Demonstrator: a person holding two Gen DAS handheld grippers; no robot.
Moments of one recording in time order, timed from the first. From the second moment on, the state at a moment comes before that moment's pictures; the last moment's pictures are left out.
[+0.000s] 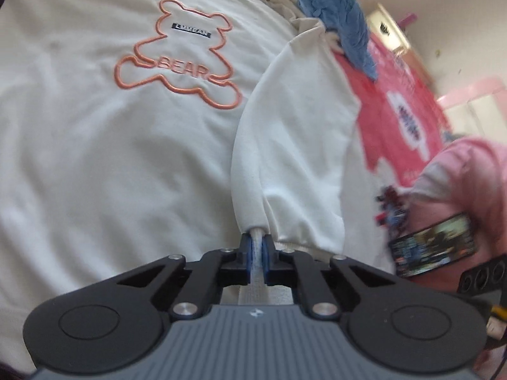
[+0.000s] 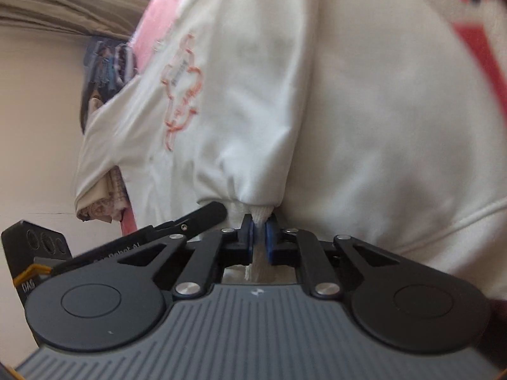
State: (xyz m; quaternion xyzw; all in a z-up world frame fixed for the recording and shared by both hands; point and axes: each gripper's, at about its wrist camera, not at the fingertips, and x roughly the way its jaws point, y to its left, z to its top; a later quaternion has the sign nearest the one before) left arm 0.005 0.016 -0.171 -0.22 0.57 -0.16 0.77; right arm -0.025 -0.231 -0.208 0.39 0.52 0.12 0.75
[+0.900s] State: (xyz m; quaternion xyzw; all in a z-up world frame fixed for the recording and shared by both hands) left arm -0.028 -0.094 -0.215 -0.11 0.64 -0.23 0.73; right arm -0.057 -0.286 -0.199 0.17 0.59 0.07 0.79
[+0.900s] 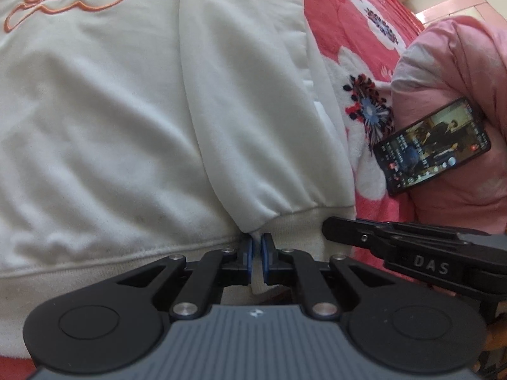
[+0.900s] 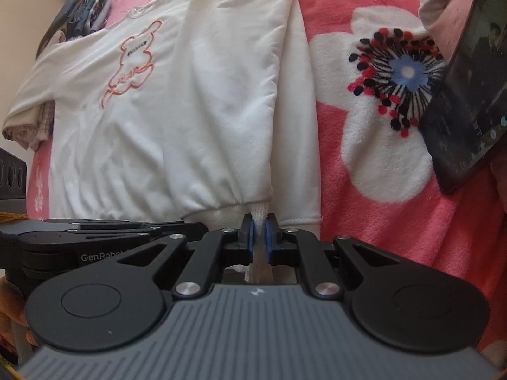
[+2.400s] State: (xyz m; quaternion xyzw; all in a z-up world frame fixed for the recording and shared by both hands) left arm -0.031 -0.064 -0.223 -0.12 0.56 -0.38 0.73; right arm 0.105 -0.288 -0.180 0.01 0.47 0.03 0.88
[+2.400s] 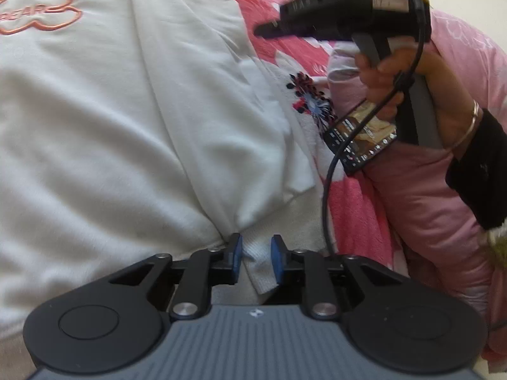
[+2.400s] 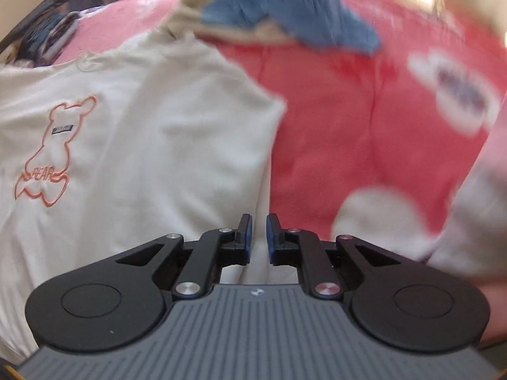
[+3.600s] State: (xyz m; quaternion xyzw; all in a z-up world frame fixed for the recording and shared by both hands) left arm -0.014 -0.048 -0.251 -0.23 0.60 -0.40 0.66; right arm 0.351 -0.238 -0.194 0.12 0.41 0.06 0.90
